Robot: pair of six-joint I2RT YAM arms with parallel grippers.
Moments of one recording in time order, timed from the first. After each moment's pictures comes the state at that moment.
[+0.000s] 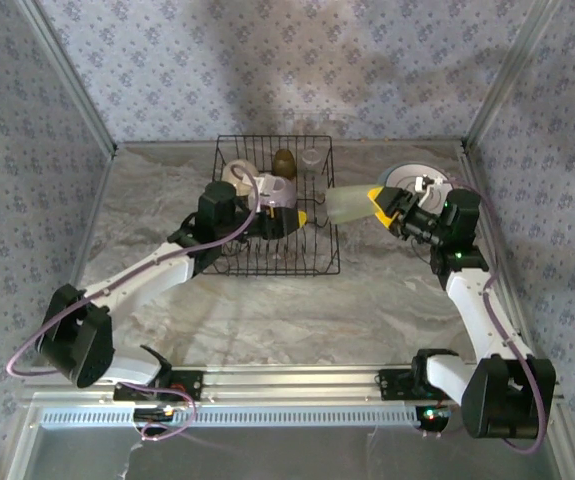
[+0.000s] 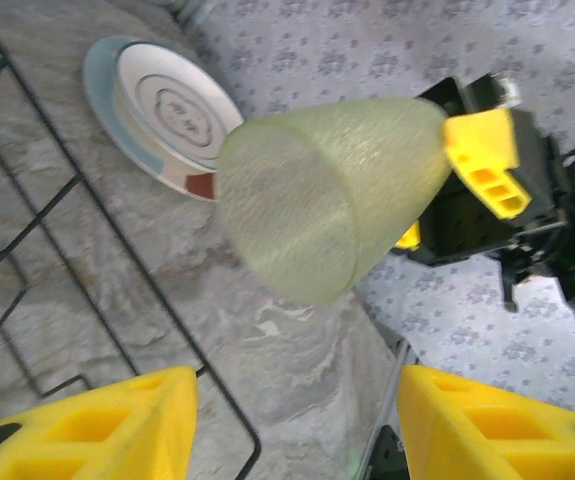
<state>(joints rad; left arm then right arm) -0.64 1.40 0.96 0.21 0.59 -0.71 -0.02 1.07 0.72 0.12 -0.85 1.08</state>
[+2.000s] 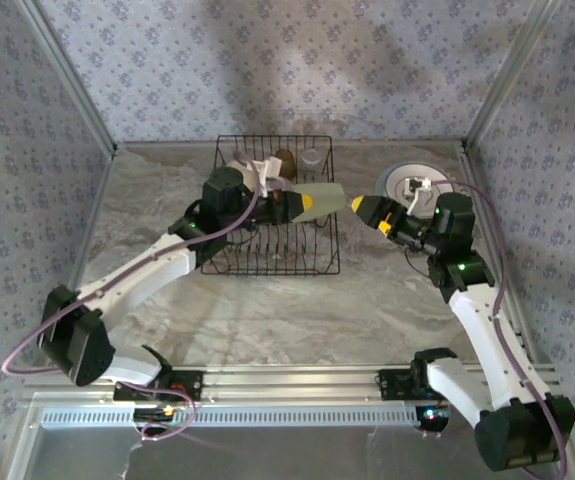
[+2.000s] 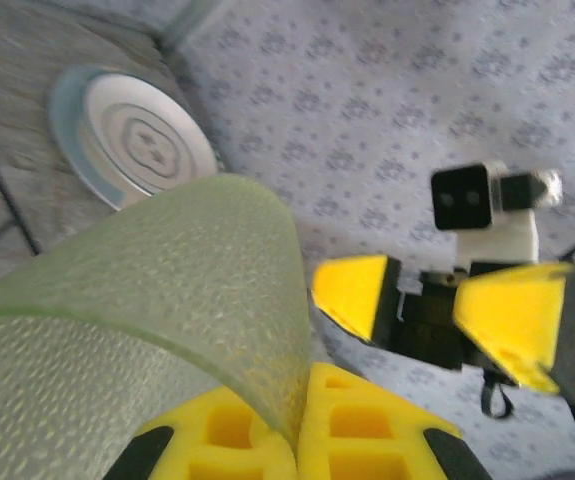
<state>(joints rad) -0.69 1.38 1.16 -0.01 0.45 -0.78 0.16 0.91 0.83 -0.22 -0.64 0.75</state>
